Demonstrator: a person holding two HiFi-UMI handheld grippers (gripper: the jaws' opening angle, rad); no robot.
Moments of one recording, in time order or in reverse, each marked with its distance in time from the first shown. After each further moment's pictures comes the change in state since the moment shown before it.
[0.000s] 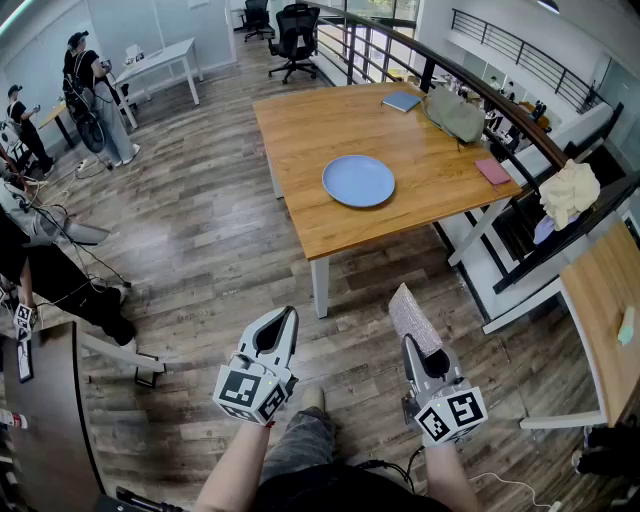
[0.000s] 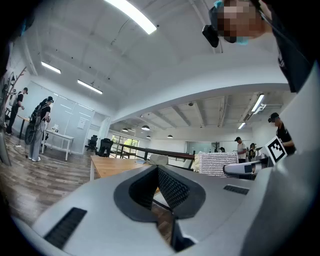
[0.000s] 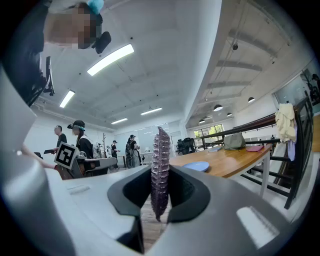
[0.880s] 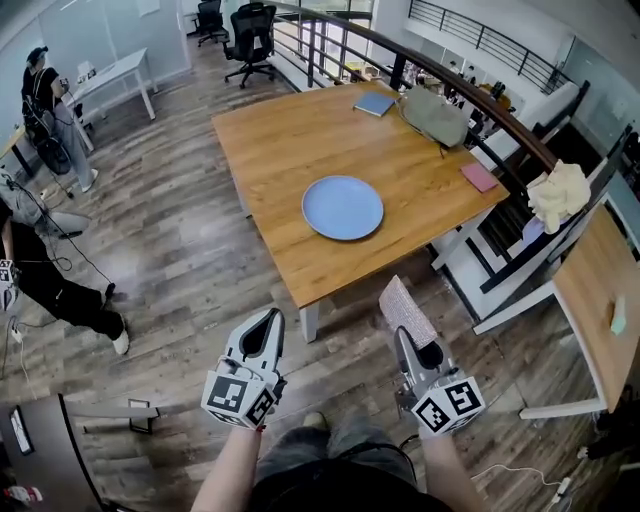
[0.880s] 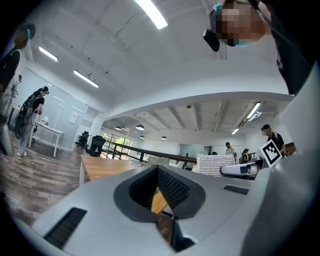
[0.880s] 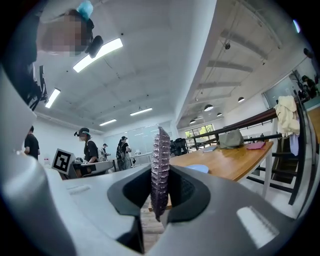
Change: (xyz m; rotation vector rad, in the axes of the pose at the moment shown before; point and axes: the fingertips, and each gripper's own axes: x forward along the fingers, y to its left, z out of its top) left arm 0.116 0.102 0.008 -0.040 -0.020 -0.096; right arm 0.136 -0.051 0.006 0.046 -0.025 -0.091
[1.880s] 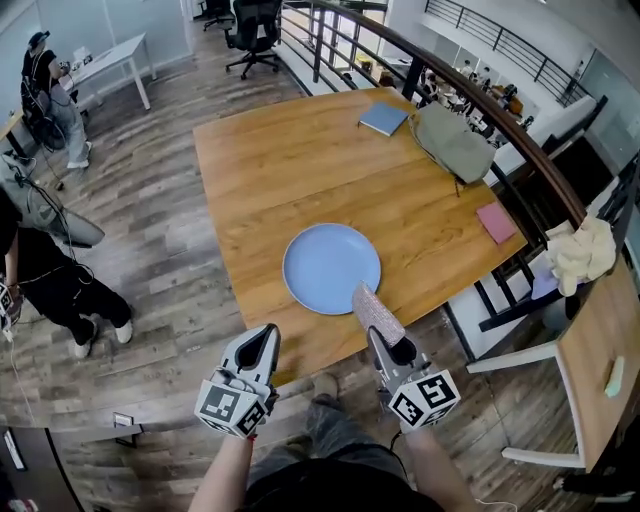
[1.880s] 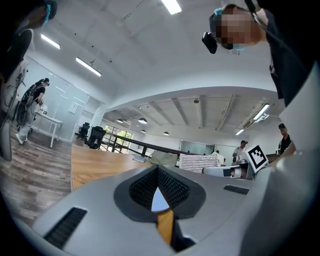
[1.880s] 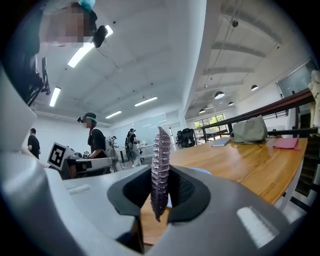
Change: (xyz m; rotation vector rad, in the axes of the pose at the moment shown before) left arm 0.186 0.070 -0.027 -0.058 0.067 0.003; right arm 0.207 -0.121 -0.012 -0.020 0.127 0.120
